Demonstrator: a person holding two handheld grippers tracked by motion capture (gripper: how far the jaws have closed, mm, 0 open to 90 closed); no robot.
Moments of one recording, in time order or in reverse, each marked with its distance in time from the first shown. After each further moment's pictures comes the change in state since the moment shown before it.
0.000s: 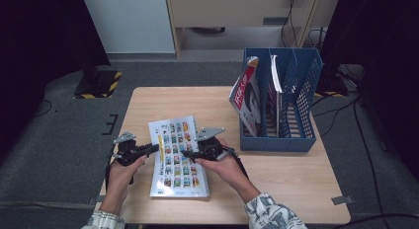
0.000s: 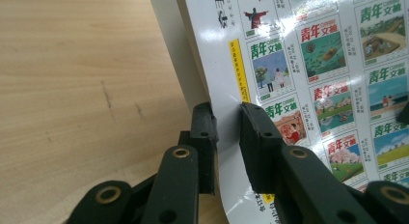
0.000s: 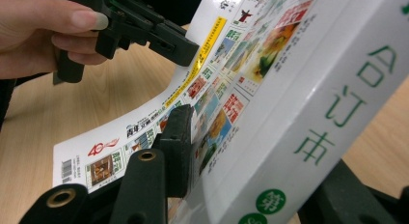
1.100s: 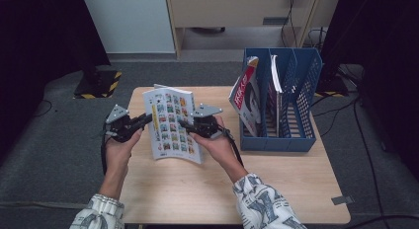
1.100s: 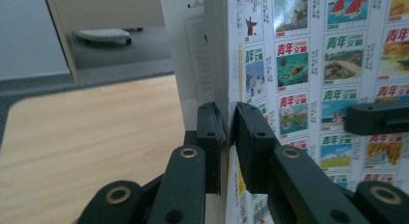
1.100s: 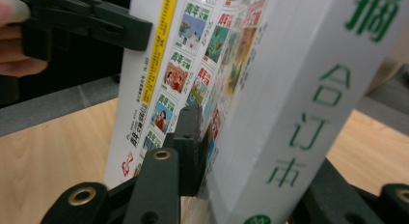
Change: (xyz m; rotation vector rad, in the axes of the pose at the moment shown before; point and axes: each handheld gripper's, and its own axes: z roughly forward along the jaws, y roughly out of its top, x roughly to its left) left arm -0.015 0.082 -0.013 -0.210 0.134 0.170; right arm -0.029 0.058 0.007 -0.163 -0.203 -0.052
